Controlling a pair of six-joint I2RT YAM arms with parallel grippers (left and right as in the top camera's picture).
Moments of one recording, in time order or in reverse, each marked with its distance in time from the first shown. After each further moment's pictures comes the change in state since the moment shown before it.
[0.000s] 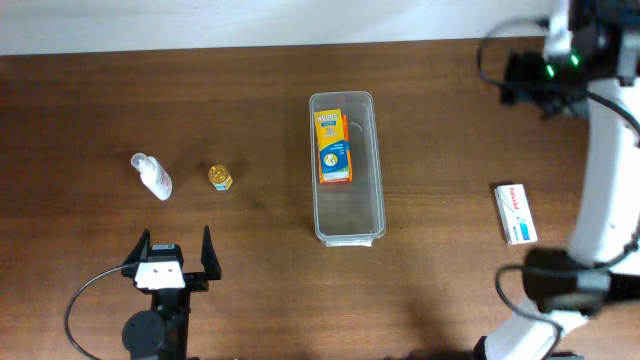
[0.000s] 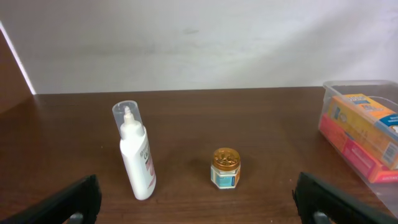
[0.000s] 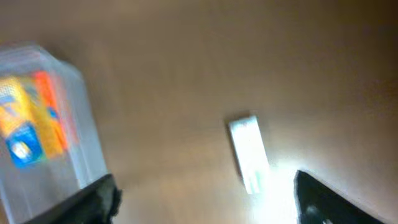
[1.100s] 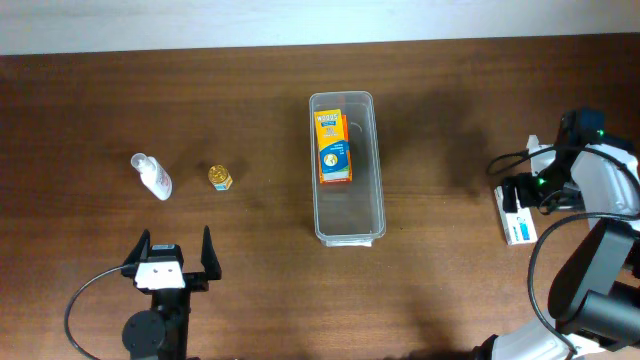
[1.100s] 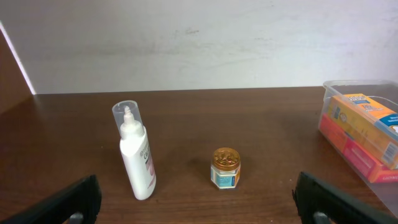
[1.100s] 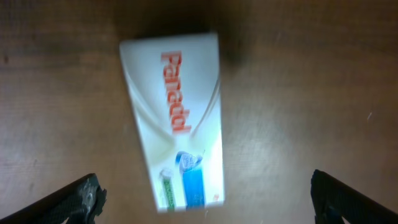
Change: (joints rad) left arm 0.000 0.000 0.000 0.000 0.000 0.000; right arm -0.279 -0.103 -1.117 0.710 0.031 -0.459
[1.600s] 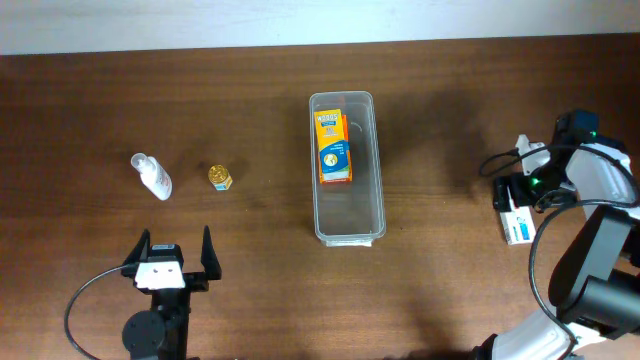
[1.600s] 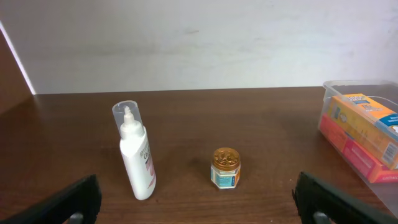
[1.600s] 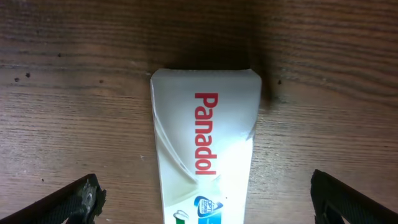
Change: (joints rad) left arm 0.000 0.000 0.000 0.000 0.000 0.000; right arm 0.000 0.060 -0.007 0.053 -0.090 -0.080
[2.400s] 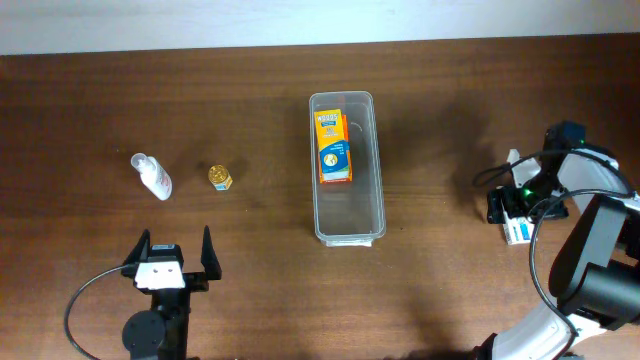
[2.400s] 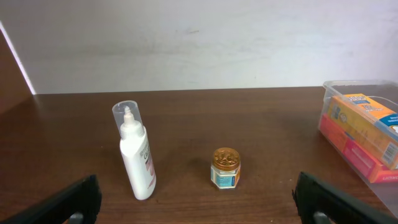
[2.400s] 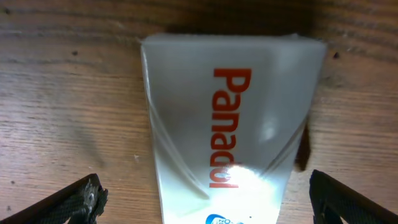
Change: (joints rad) left arm 0.000 0.000 0.000 0.000 0.000 0.000; right arm 0.000 0.045 -0.062 0.024 0.016 -0.004
